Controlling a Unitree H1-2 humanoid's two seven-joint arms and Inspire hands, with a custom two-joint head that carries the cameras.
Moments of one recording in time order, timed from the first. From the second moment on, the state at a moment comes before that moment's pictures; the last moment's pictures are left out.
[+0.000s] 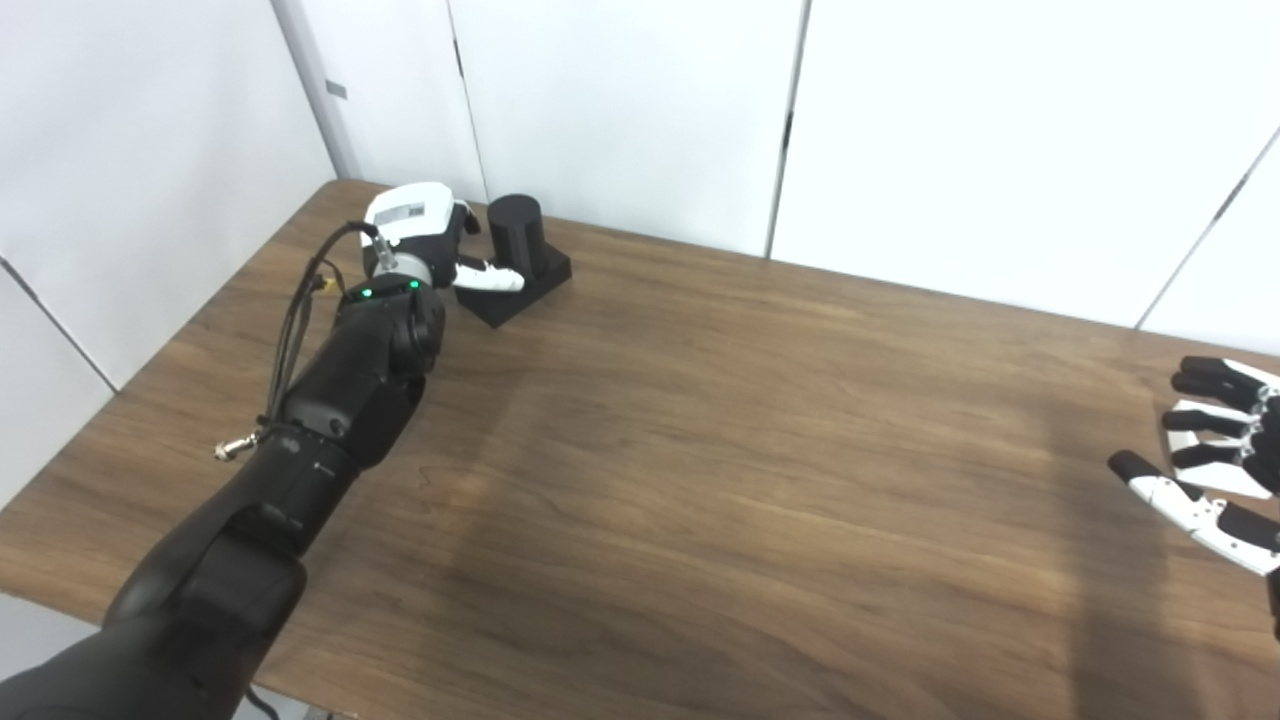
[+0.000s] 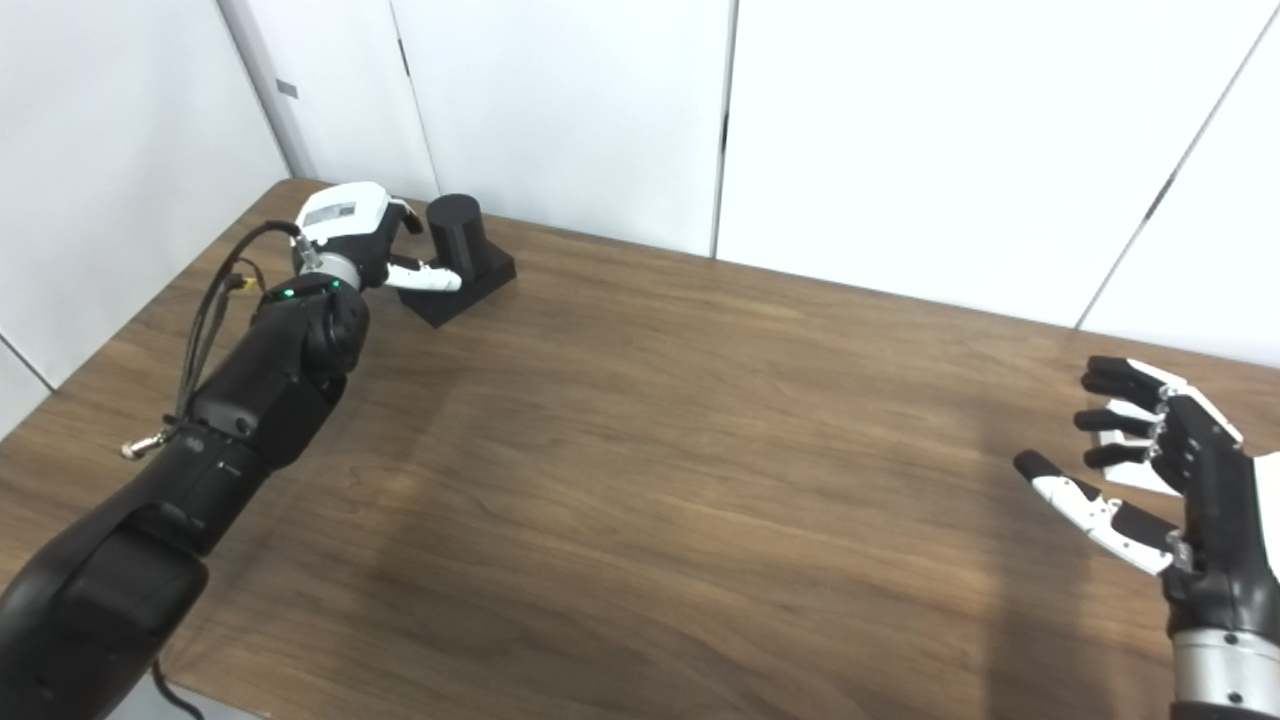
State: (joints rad) left arm -0.54 0.55 -0.20 0.39 0.87 0.46 -0.16; right arm -0.05 -0.22 -0.10 -0.37 -0.25 0.15 -0.01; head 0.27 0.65
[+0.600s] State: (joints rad) left arm -0.53 0.54 -0.23 0.46 0.86 0.46 -0.16; right arm -0.05 -0.22 -0.10 -0.38 -0.25 0.19 -0.01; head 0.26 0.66
